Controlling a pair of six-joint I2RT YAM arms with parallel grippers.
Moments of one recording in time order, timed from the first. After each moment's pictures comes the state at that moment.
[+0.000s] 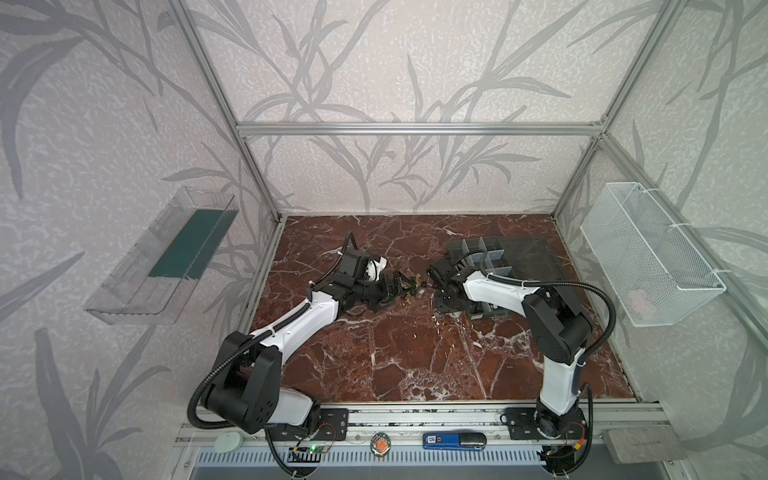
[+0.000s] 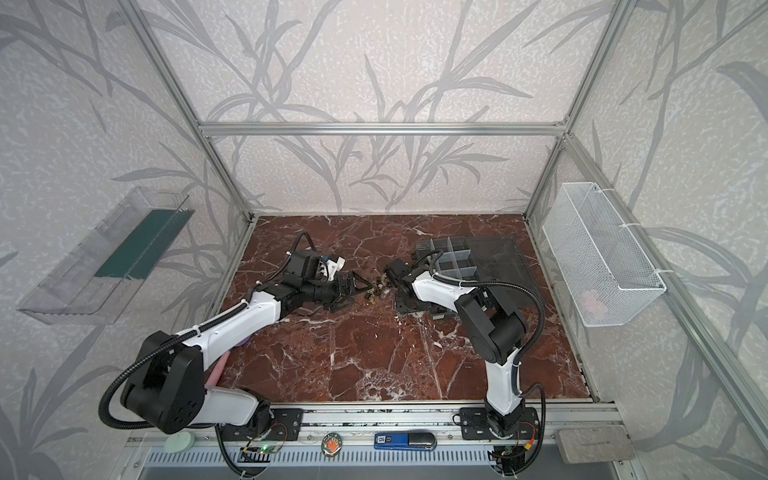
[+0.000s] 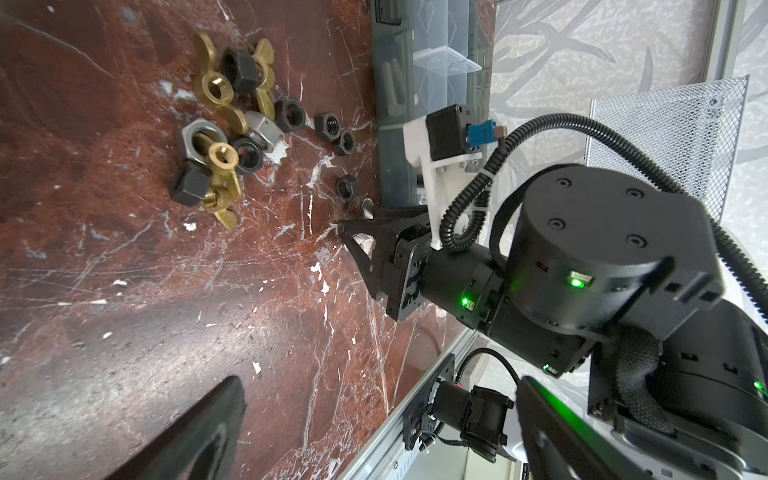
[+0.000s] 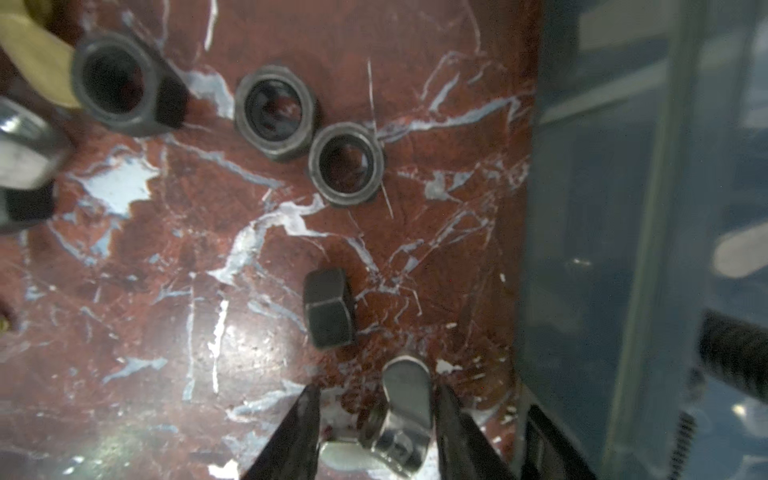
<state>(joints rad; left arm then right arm) -0.40 1.41 0.88 -0.22 0.67 -0.85 0.66 1.94 1.26 -0.65 0.19 0.52</state>
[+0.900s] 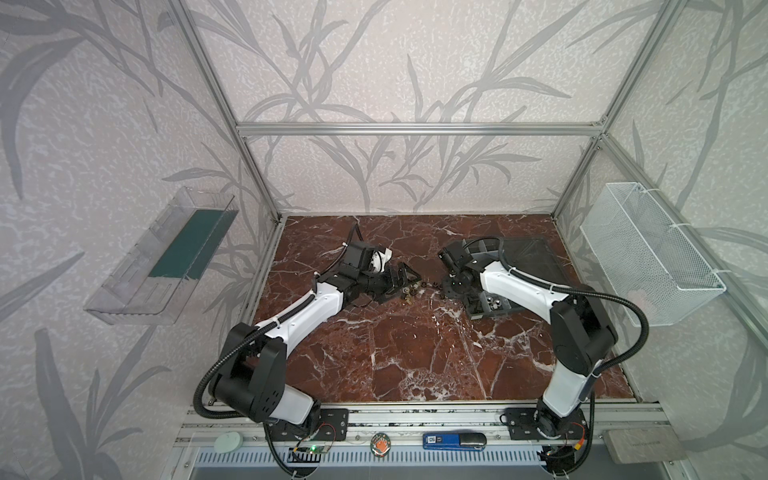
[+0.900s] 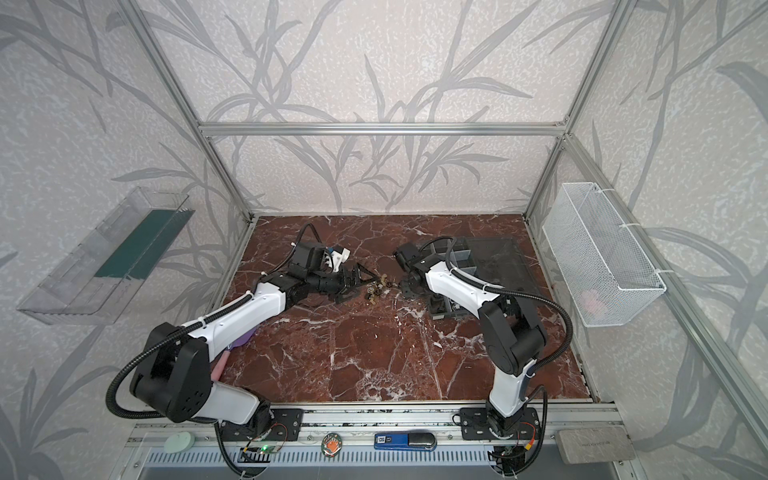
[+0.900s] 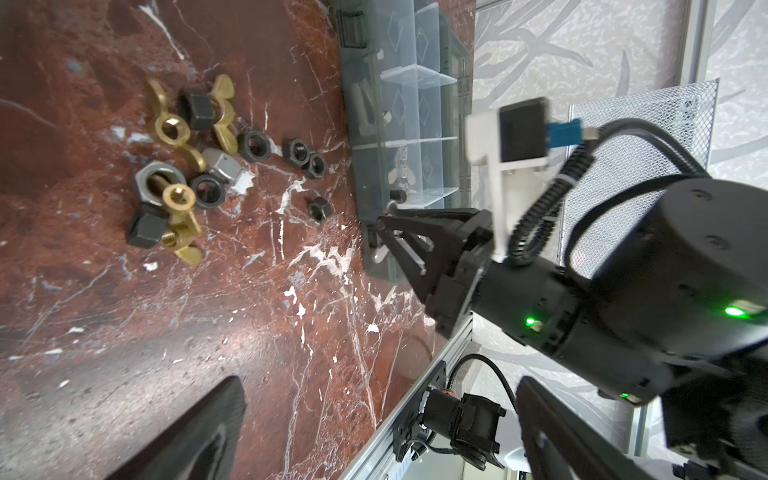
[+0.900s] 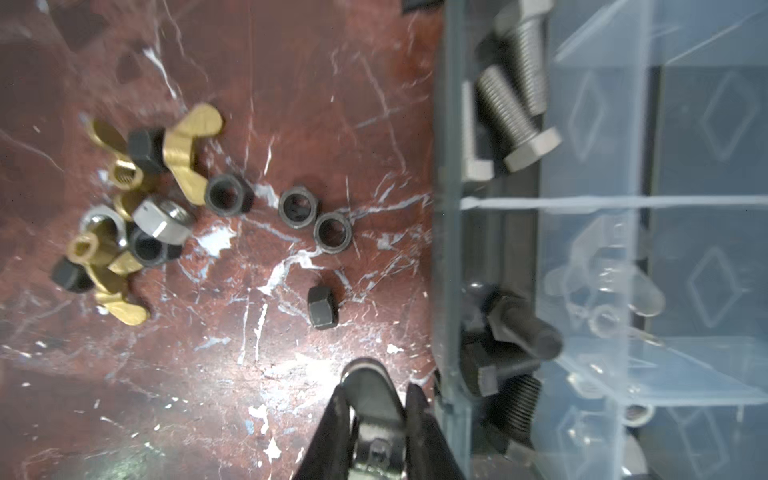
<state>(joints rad) -0.42 1.48 1.00 -0.23 0.67 -0.85 0.58 1.78 1.33 -0.72 0.18 0.43</state>
